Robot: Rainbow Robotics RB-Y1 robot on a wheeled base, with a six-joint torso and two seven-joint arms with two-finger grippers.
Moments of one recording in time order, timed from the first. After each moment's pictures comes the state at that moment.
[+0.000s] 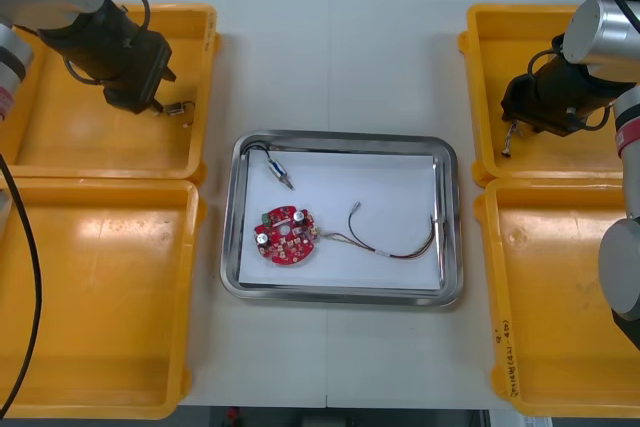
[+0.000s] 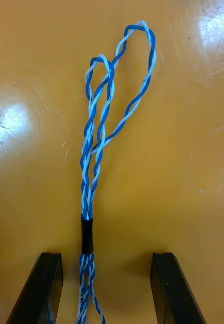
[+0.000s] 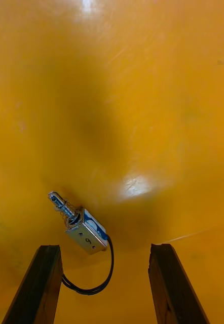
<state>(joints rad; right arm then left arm) -0.90 -0.39 -0.26 -0.96 -0.23 1.38 1.29 -1.03 0.59 -0.18 -0.90 0.76 1.38 -0.19</state>
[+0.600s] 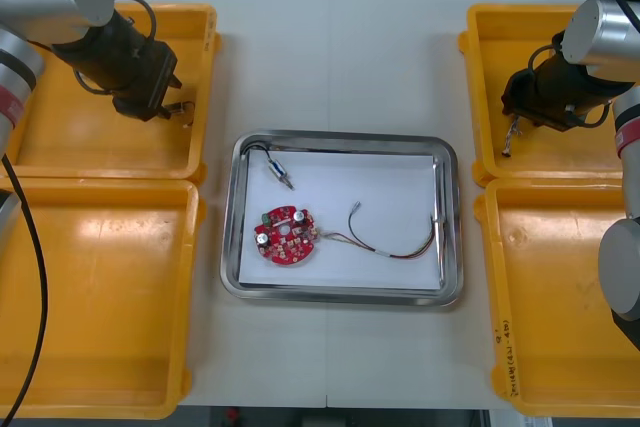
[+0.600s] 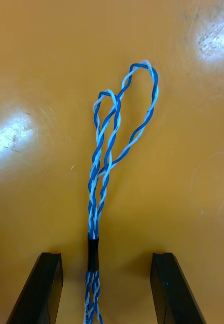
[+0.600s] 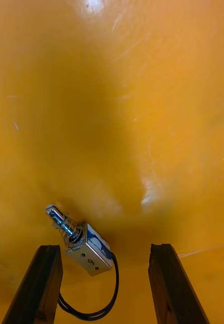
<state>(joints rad) -0.90 -0.39 -0.26 -0.96 -0.22 1.32 1.29 -1.03 0.57 -0.19 -0.84 0.77 1.32 -0.19</state>
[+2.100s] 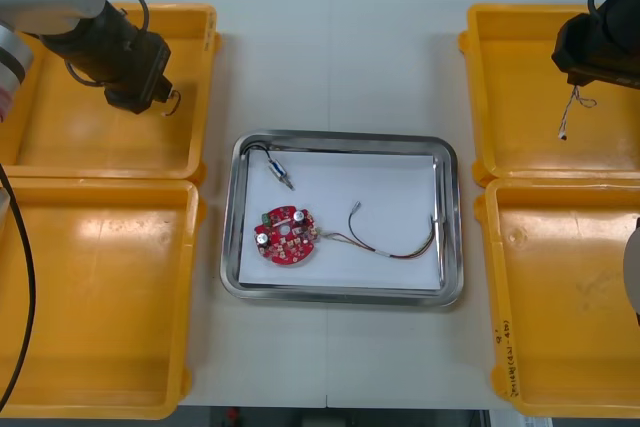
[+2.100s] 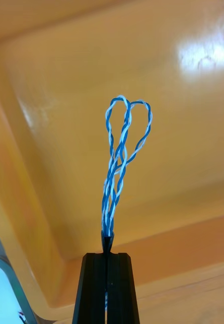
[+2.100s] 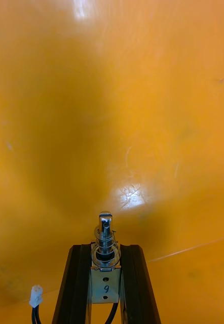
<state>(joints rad) -0.87 -0.46 -0.26 -1.55 -0.25 1.91 1.29 -1.04 0.61 -0.21 -0.86 0.79 1.32 -0.21</state>
